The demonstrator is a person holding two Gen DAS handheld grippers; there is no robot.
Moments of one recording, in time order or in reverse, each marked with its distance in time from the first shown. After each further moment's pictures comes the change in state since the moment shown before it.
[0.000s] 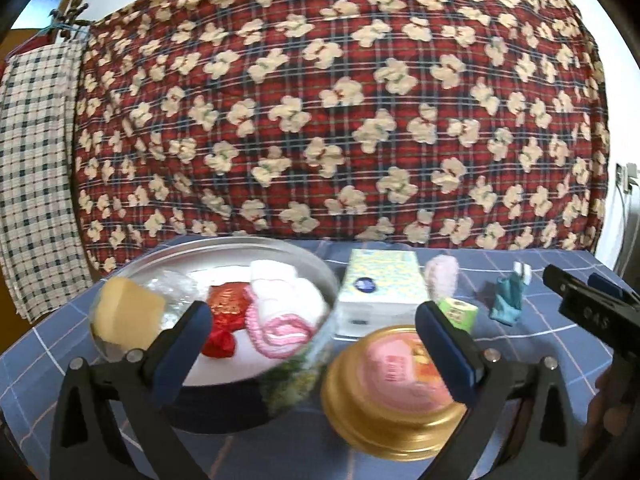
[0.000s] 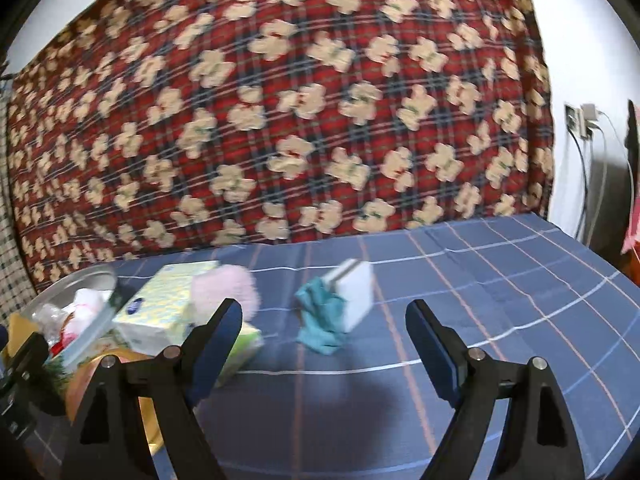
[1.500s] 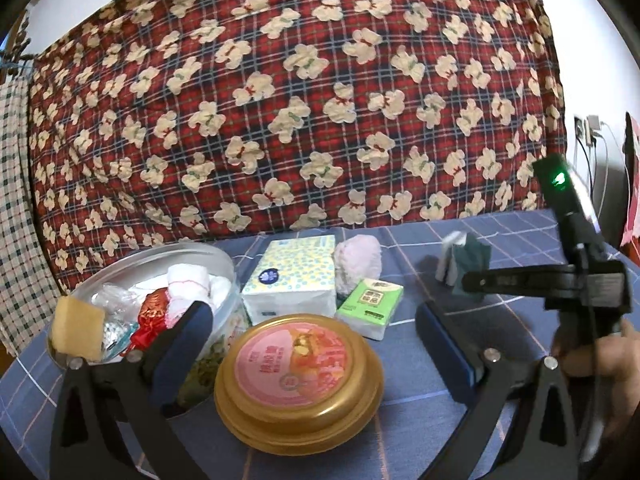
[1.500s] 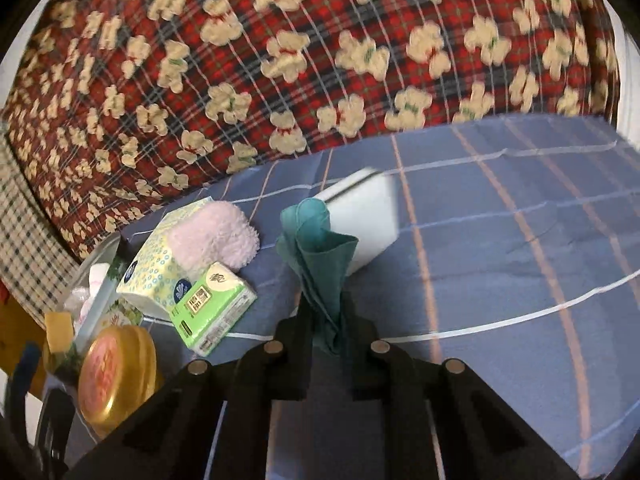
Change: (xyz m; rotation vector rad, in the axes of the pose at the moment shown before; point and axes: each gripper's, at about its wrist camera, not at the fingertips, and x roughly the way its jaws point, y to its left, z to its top) left arm -0.007 -0.079 -0.005 0.148 0.040 -0.104; right arm 0.077 -0.045 -0.005 0.088 0.370 0.269
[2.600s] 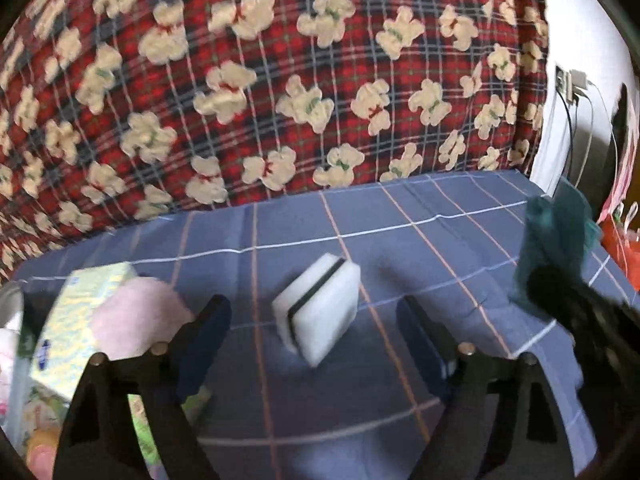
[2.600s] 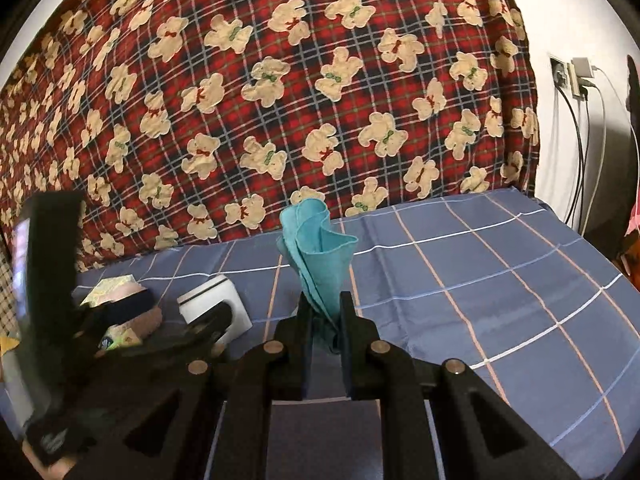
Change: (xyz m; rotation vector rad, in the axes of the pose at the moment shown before) left arm 0.152 -0.155 0.055 0.070 0.268 -0.218; right arm -0.062 -0.070 0.026 -0.027 -0.266 -0.227
